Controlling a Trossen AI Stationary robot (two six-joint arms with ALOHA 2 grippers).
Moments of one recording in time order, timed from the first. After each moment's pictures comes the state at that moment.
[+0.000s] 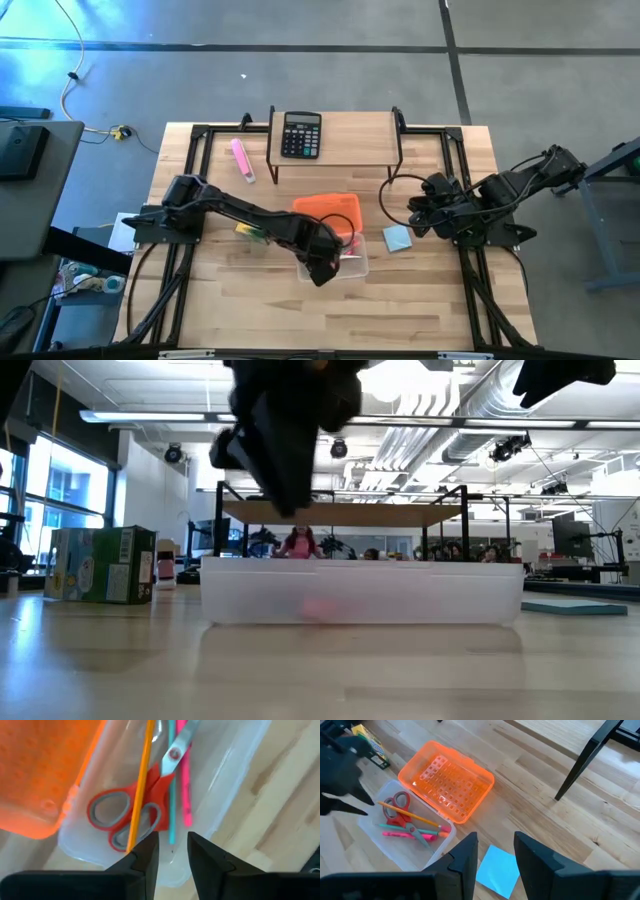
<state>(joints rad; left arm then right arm) -0.15 2.00 1.63 -0.94 -0.02 -0.84 0.46 1.06 1.17 -1.26 0.58 1.19</state>
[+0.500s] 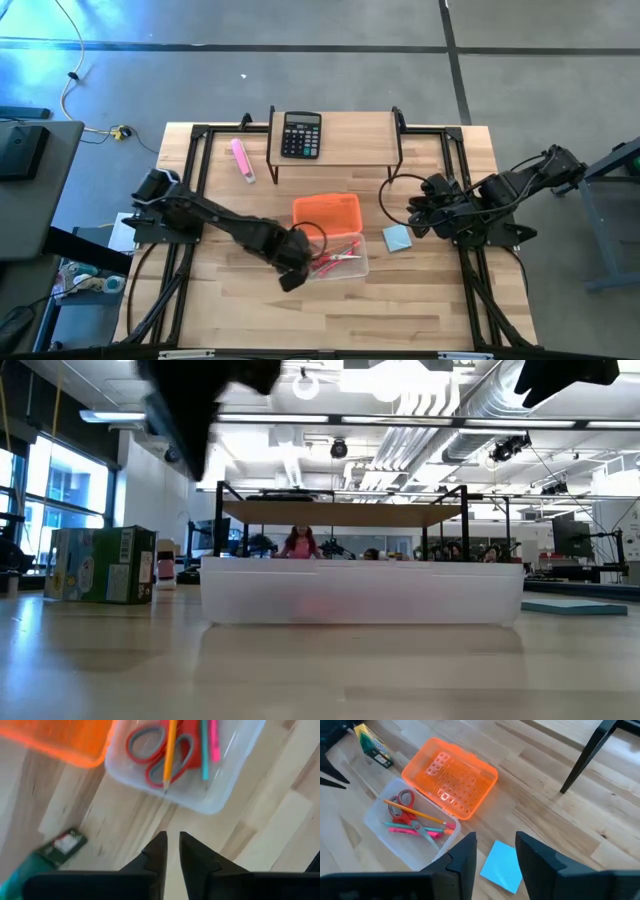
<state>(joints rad) -0.26 1.79 1.42 -1.02 -0.10 -0.86 0.46 1.06 1.17 -1.25 0.55 1.22</state>
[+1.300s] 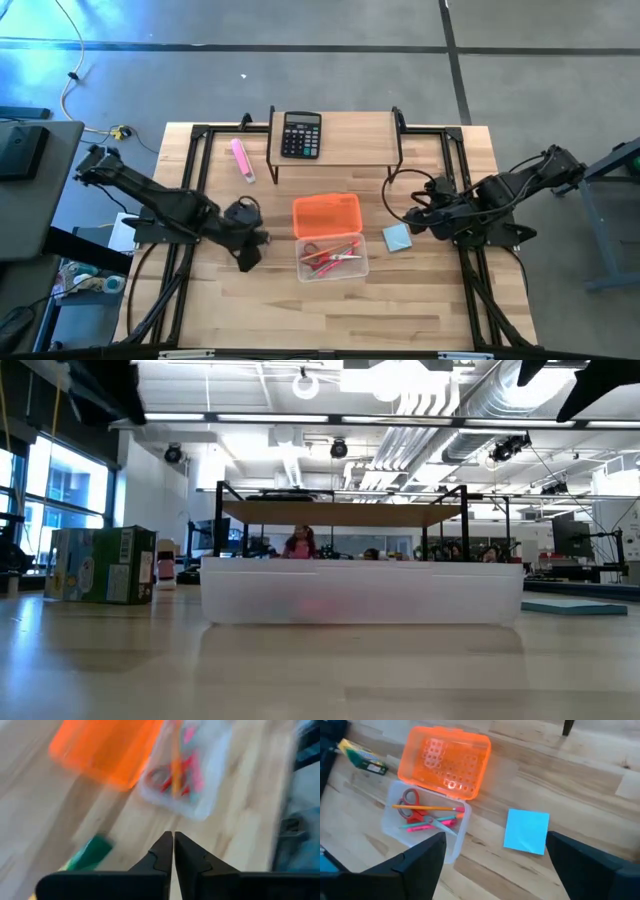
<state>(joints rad) -0.32 1.15 0.94 -0.76 -0.27 -0.87 0.46 1.07 1.17 -1.27 0.42 1.58</state>
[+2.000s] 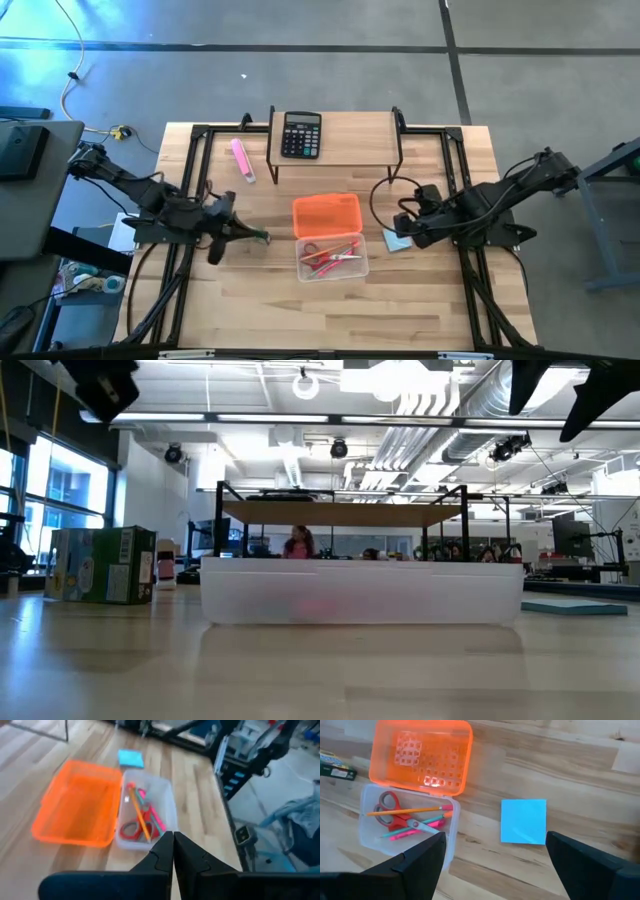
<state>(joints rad) -0.36 0.70 0.63 -0.42 -0.31 -0.53 0.44 1.21 1.17 -1.26 0.37 1.70</state>
